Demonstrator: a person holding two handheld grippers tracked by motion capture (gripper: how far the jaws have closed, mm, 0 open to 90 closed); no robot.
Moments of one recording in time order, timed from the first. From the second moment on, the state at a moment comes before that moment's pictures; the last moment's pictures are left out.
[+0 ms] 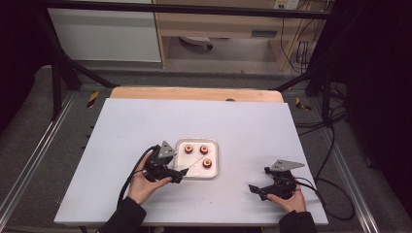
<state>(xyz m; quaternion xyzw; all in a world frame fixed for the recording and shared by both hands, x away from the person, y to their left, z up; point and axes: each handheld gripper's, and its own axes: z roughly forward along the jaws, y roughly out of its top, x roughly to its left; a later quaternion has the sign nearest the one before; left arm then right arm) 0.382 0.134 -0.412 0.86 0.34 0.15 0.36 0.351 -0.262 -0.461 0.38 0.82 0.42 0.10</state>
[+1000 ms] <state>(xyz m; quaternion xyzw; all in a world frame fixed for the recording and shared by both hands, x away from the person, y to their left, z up) 0.395 0.104 -0.435 0.87 0.33 0.13 0.33 0.351 -0.262 -0.462 0.38 0.82 0.42 0.10</state>
